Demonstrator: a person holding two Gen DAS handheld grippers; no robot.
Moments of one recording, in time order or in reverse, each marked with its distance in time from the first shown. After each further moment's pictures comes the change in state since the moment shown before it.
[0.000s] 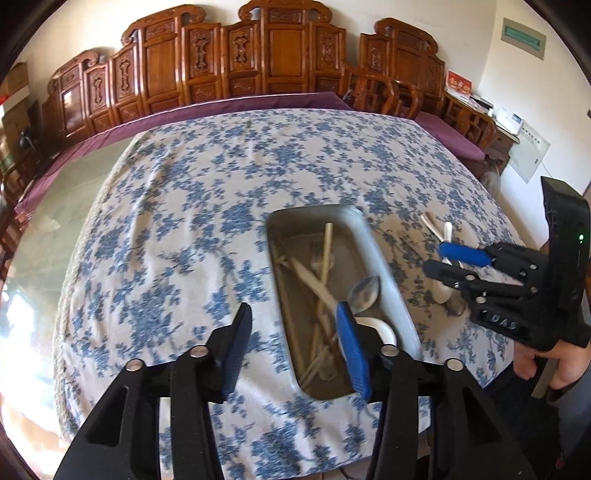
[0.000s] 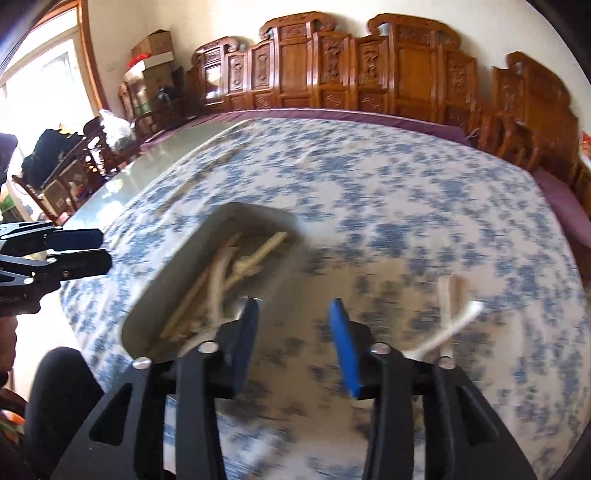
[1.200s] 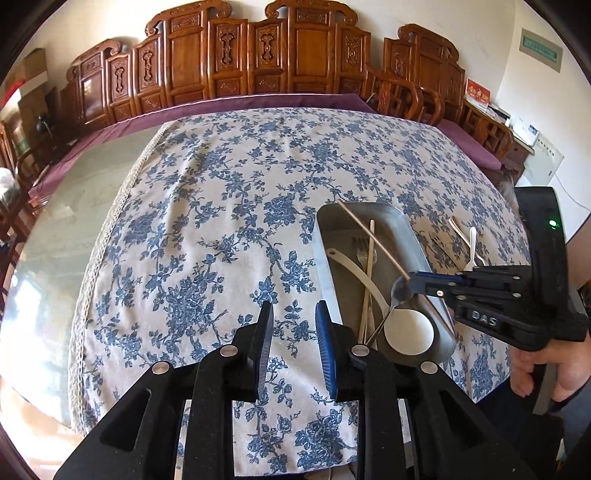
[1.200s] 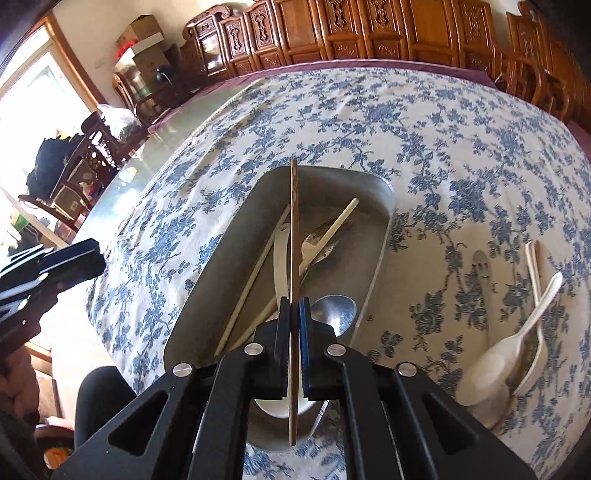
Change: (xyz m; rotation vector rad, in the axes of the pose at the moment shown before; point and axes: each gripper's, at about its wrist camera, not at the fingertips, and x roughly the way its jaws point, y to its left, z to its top) left arm -0.012 0.051 -0.013 -0.058 0.003 0.048; right arm 0.064 0.061 0.017 0.116 0.196 0.142
